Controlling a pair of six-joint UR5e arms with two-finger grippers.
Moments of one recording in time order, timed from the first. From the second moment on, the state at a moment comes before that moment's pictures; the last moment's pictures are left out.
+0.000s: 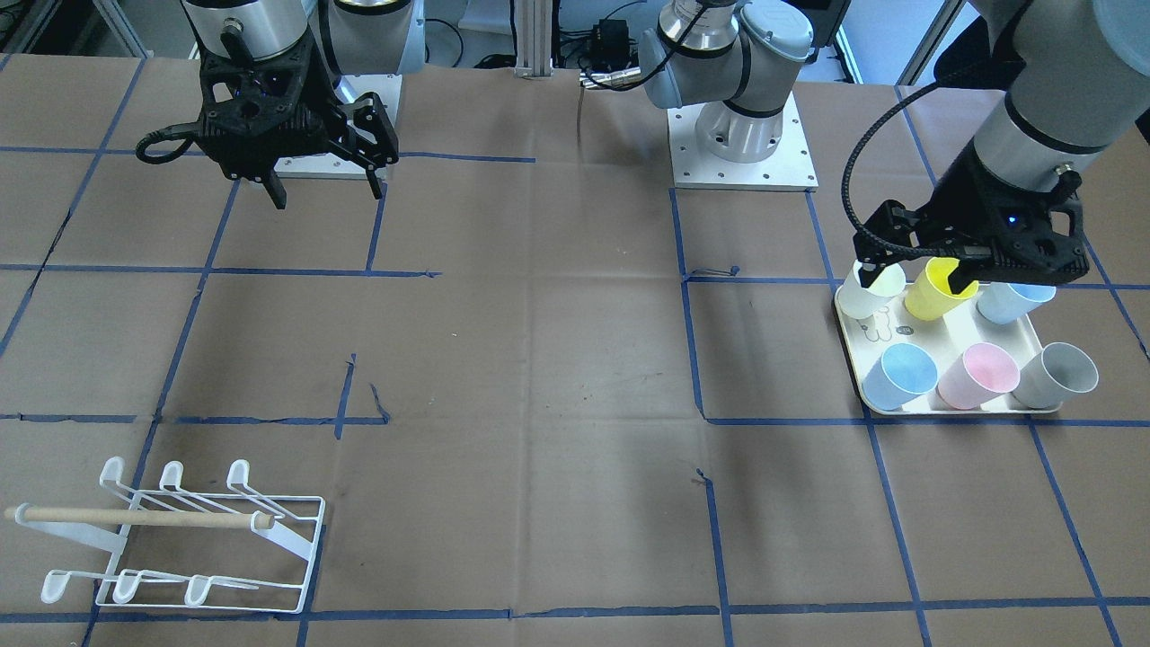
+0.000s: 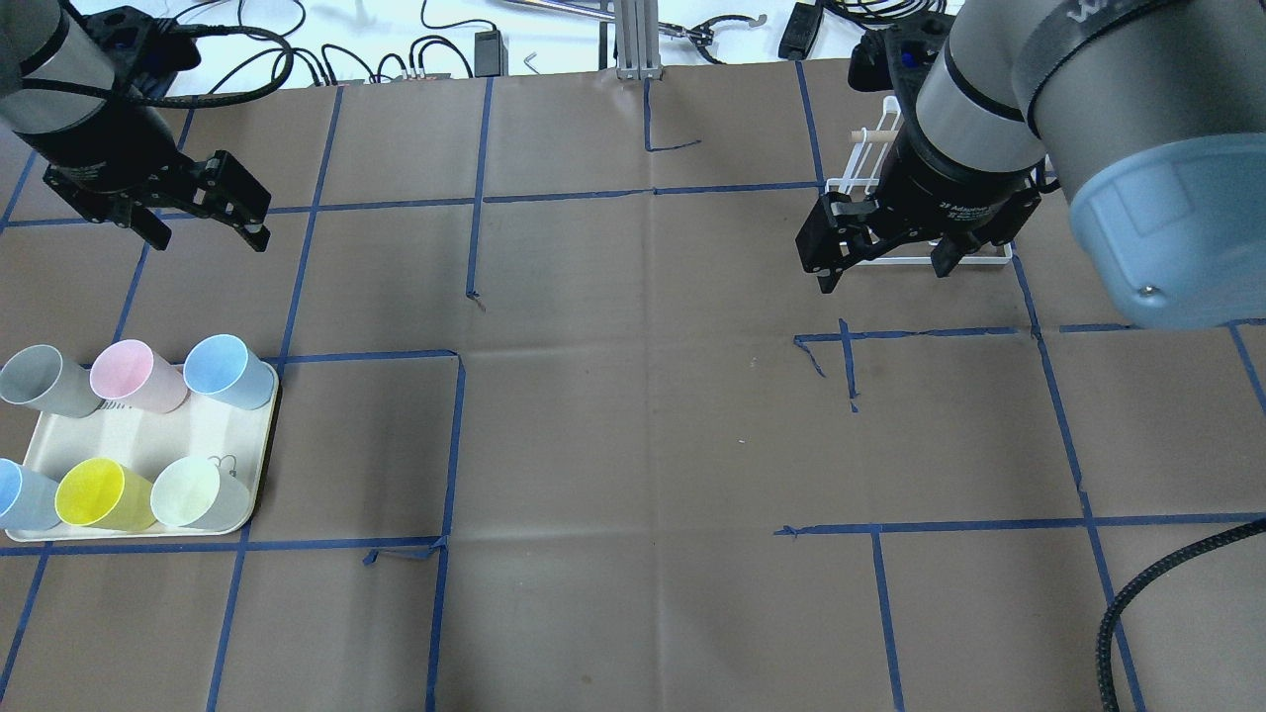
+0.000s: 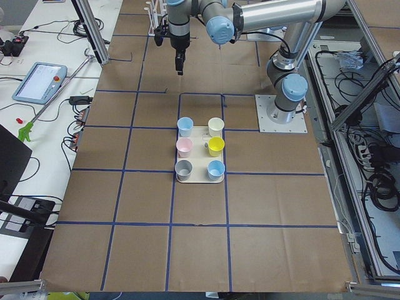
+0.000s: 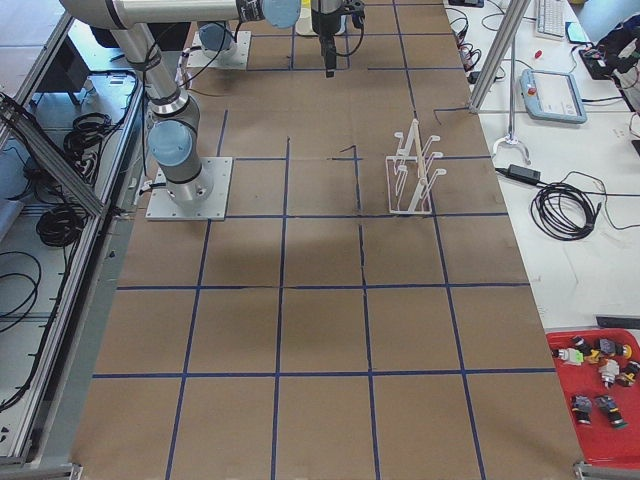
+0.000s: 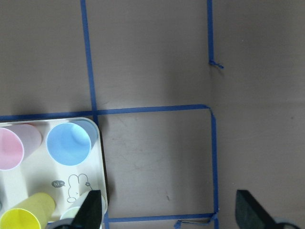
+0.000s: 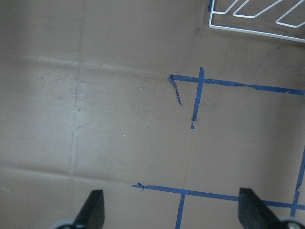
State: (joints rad) left arm -1.28 -1.61 -1.62 -1.48 1.58 0.37; right arm 1.66 -1.67 1.69 -1.64 -1.53 -0.04
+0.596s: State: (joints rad) left arm -1.22 -1.62 -1.76 -1.30 1.58 0.47; right arm 1.66 -1.67 1.68 -1.65 -1.53 -0.04
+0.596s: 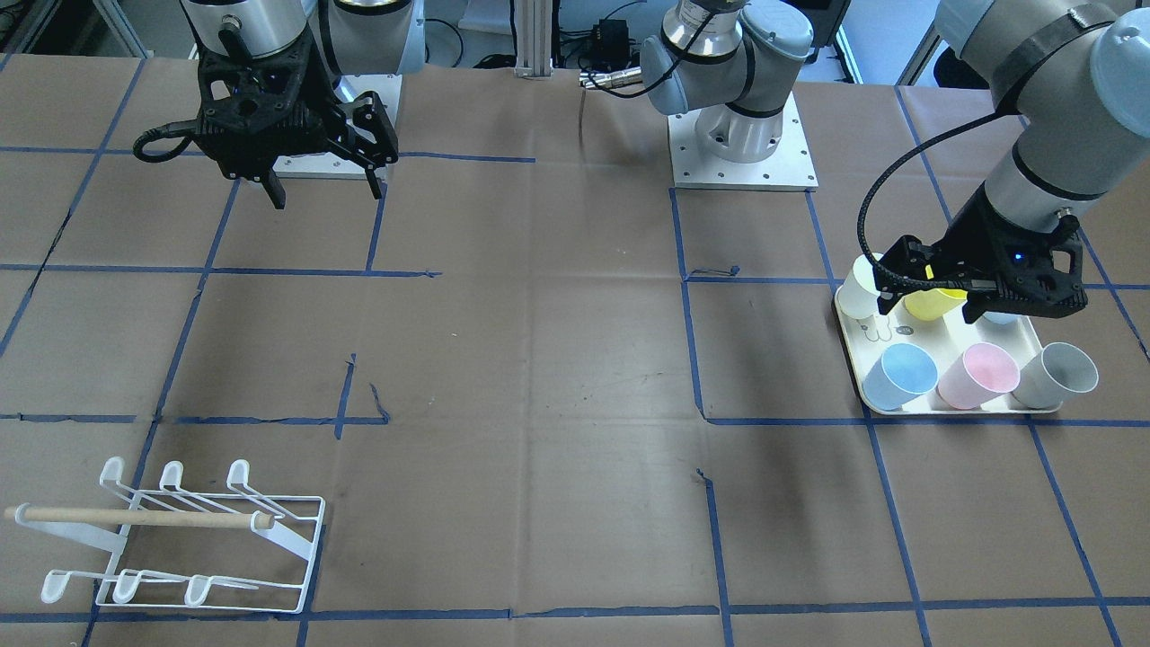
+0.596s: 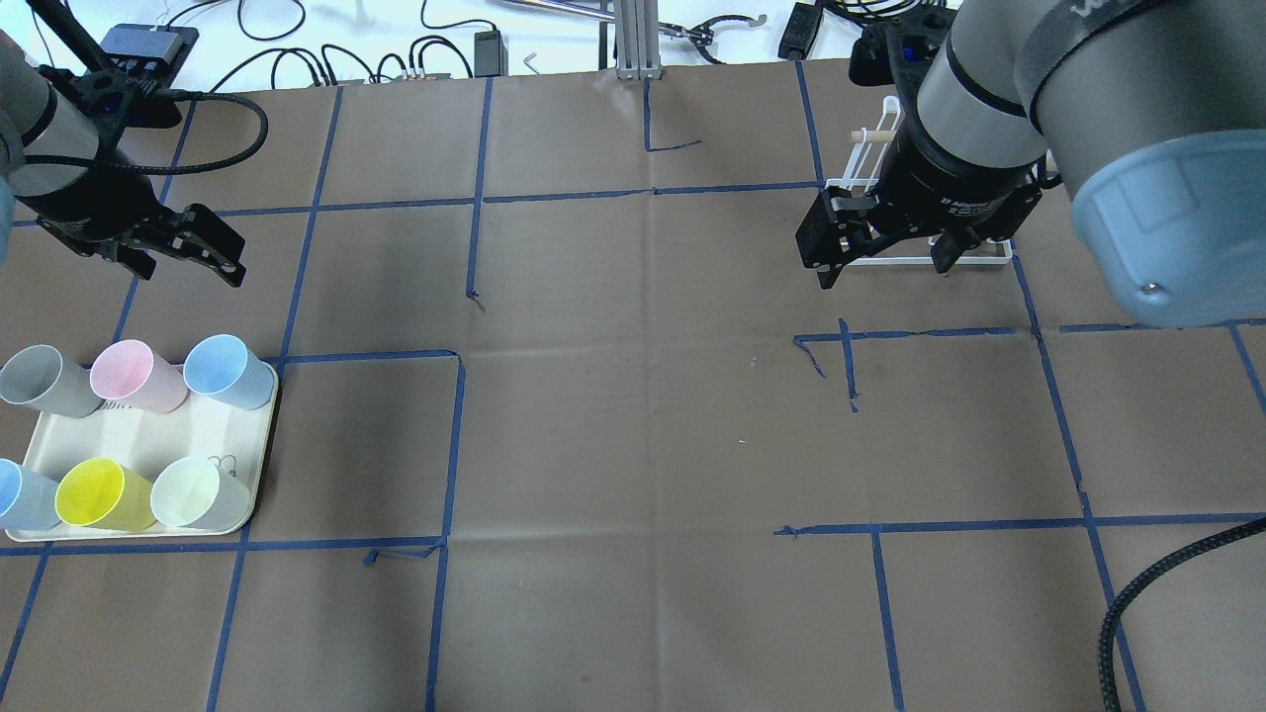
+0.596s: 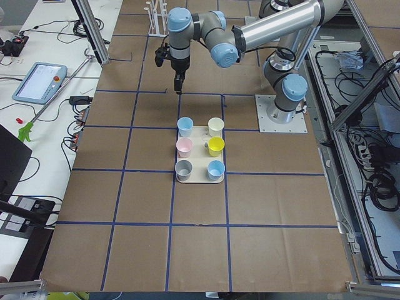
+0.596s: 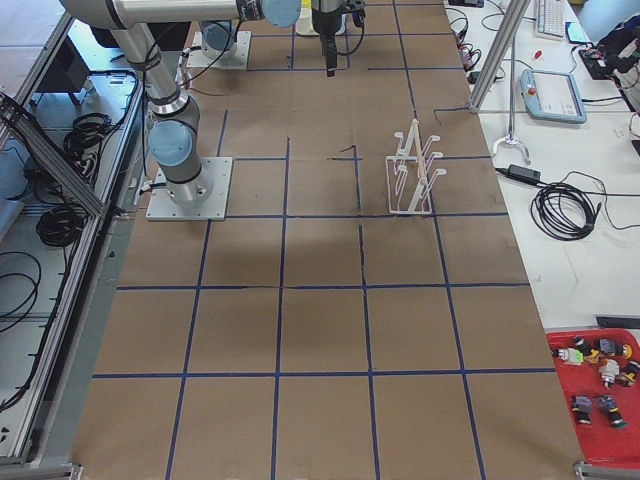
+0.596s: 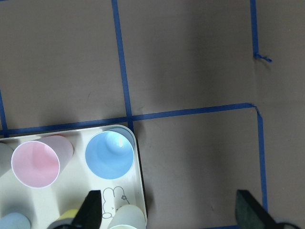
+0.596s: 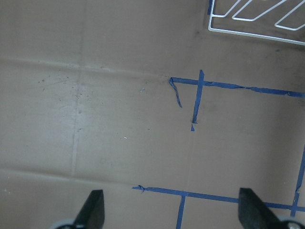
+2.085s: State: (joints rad) left arm -1.14 -1.80 -1.94 -1.00 1.58 0.51; right arm 1.66 -1.66 1.77 -1.97 -1.31 0.11
